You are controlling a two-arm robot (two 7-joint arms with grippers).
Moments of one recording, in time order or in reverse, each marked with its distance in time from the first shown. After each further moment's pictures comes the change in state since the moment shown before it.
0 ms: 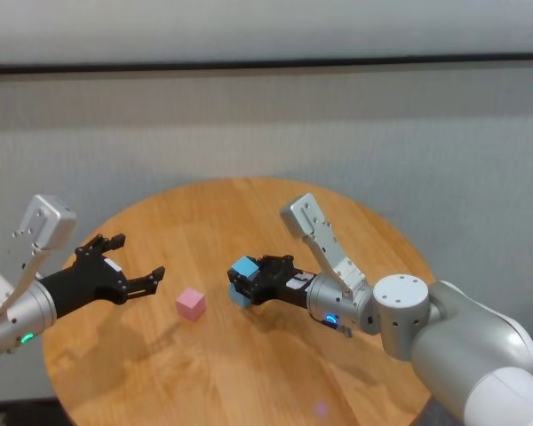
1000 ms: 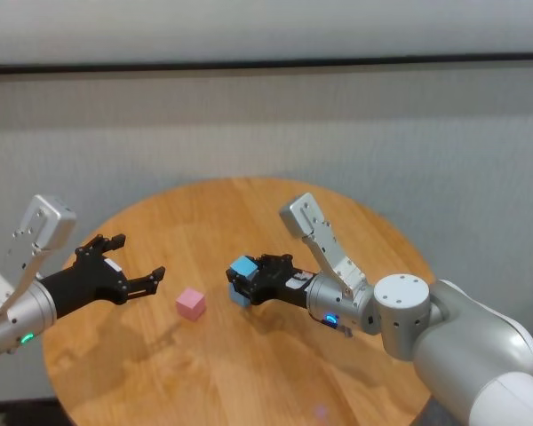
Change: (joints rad) left arm 0.000 0.000 0.000 0.000 0.000 0.000 0.000; right arm -0.021 0.019 -0.039 -0.058 0.034 0.015 -0.005
